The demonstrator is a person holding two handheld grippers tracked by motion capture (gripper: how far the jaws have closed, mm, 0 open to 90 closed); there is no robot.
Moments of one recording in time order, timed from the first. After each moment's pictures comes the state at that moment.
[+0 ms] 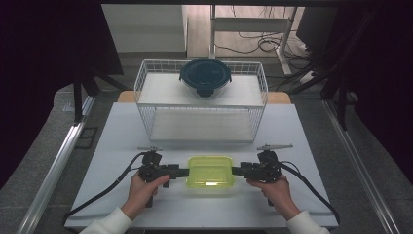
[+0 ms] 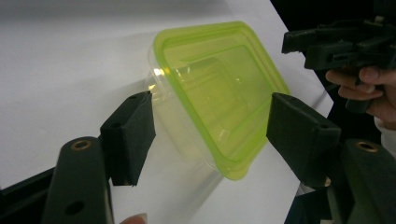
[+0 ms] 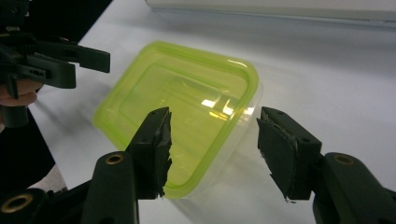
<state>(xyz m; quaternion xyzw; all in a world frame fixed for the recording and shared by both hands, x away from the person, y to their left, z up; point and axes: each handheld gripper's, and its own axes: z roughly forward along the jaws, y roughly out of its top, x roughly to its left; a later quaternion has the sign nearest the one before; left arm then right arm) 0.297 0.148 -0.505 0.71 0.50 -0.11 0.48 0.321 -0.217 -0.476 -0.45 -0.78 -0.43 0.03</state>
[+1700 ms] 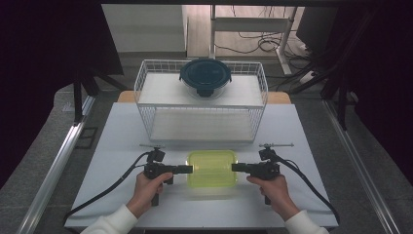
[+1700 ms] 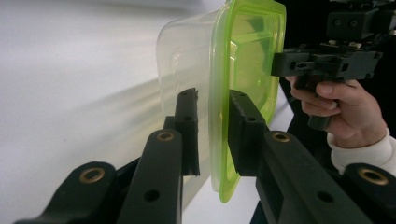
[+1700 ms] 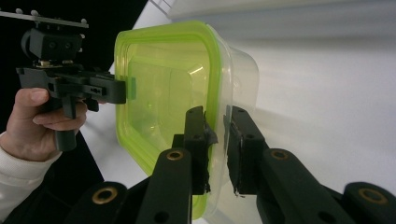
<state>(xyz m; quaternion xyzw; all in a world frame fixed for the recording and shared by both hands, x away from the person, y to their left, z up) 0.303 0.143 -0.504 0.68 0.50 -0.18 0.51 0.329 -0.220 -0.478 -0.48 -0.73 -0.46 0.12</state>
